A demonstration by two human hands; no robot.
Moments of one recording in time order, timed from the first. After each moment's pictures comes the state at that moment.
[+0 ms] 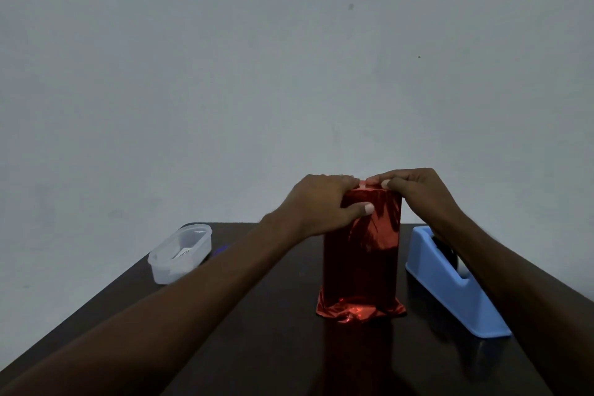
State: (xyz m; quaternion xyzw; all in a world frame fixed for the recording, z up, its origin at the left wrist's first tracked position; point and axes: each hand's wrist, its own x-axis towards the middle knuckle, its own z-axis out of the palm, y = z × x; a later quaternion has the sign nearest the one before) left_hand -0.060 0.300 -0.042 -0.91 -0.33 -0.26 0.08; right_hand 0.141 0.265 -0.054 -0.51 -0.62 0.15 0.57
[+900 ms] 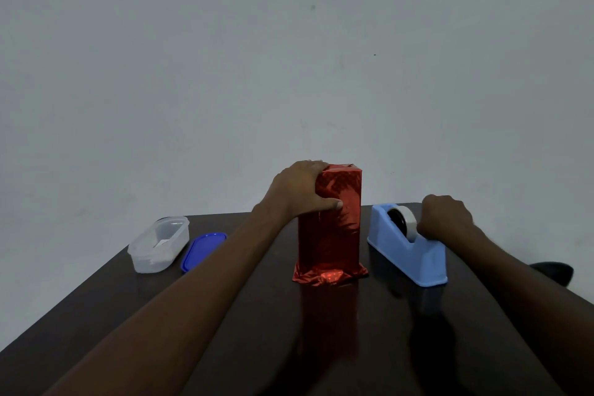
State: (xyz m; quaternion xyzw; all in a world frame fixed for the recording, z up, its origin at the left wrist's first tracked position) left_hand -0.048 0.309 -0.058 -0.90 -0.32 -0.30 0.06; right_hand 0.195 0.192 -0.095 -0.88 -0.46 -0.08 0.14
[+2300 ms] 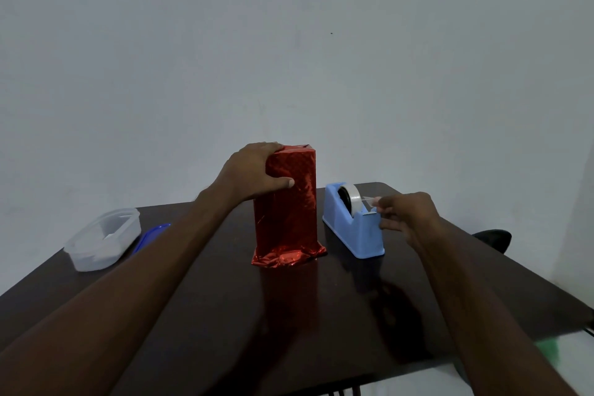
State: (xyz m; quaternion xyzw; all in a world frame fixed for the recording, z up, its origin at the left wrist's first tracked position) left_hand -0.042 0.312 -0.058 -0.90 -0.31 -0.32 0.03; right_hand 0.206 0.164 -0.123 -0.65 -0.26 0.28 0.65
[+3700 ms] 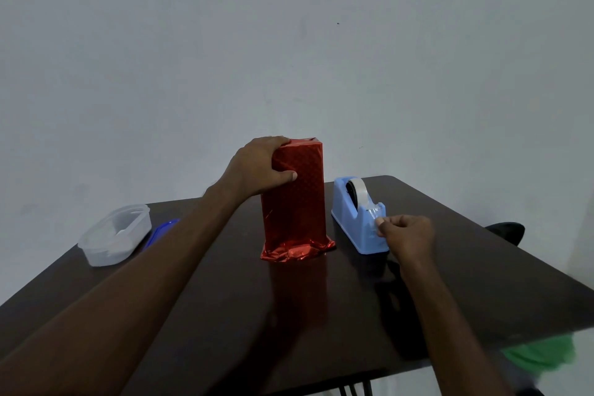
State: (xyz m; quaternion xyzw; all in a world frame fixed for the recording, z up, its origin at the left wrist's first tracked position) left_hand -0.046 0.316 -0.061 -0.89 -0.31 -0.32 0.02; right_hand 0.171 0.161 -0.185 -0.70 -0.26 0.13 0.66
